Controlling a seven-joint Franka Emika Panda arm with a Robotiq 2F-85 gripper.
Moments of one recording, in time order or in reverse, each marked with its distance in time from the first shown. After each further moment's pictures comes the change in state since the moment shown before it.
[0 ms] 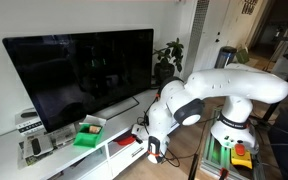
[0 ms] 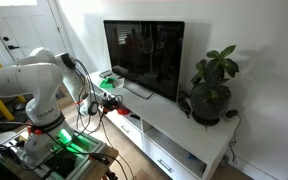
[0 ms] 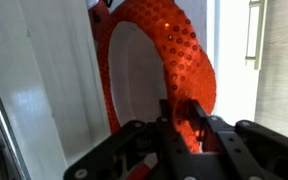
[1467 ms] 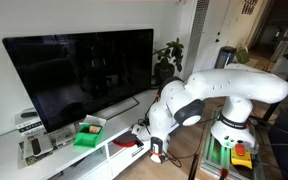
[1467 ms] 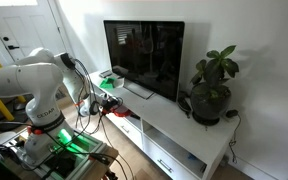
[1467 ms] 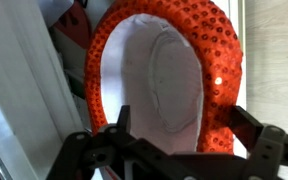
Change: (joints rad) arm 0.010 0.002 -0.024 -0.018 -0.120 -0.041 0.213
